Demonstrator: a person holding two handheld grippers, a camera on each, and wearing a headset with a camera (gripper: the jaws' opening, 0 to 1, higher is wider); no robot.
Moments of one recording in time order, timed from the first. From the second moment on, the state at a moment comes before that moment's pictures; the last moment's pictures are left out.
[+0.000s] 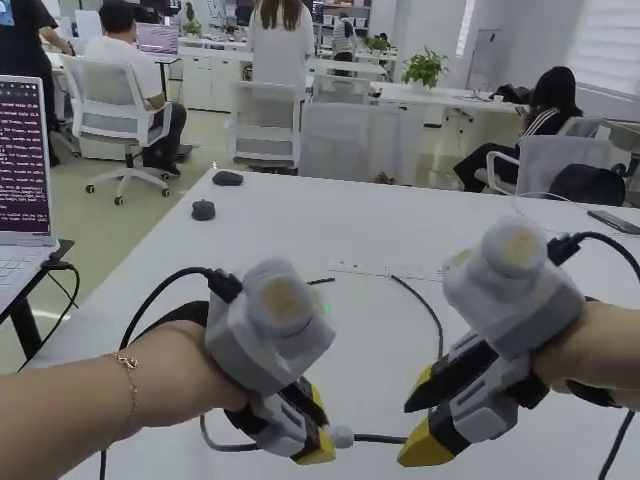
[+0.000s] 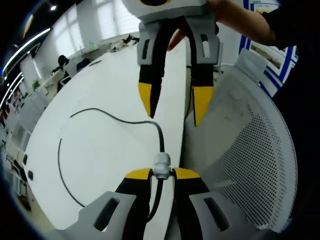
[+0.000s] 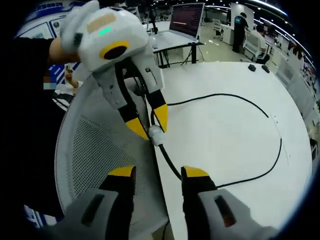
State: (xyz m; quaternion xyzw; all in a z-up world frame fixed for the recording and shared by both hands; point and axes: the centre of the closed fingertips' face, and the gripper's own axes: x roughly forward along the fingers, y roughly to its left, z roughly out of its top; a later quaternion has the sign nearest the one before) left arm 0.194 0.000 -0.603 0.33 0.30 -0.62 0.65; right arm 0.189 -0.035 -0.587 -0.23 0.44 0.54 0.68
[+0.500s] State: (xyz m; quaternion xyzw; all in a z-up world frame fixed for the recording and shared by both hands) left arm 0.179 -0.006 -0.602 0.36 0.28 -0.64 0.62; right arm 0.186 -0.006 -0.595 -0.20 0.46 0.61 0.62
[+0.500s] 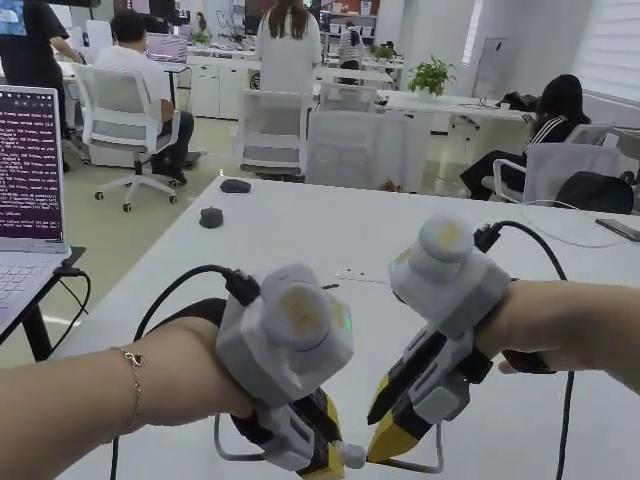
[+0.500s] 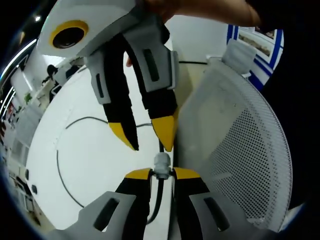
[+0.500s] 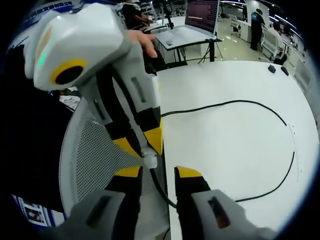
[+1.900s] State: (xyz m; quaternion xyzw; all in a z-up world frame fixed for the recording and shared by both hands) left arm 0.189 -0.017 -0.613 0.13 0.43 -0.65 0.61; right arm 0.187 -0.008 -0.615 -0.50 0.24 0.51 0.66
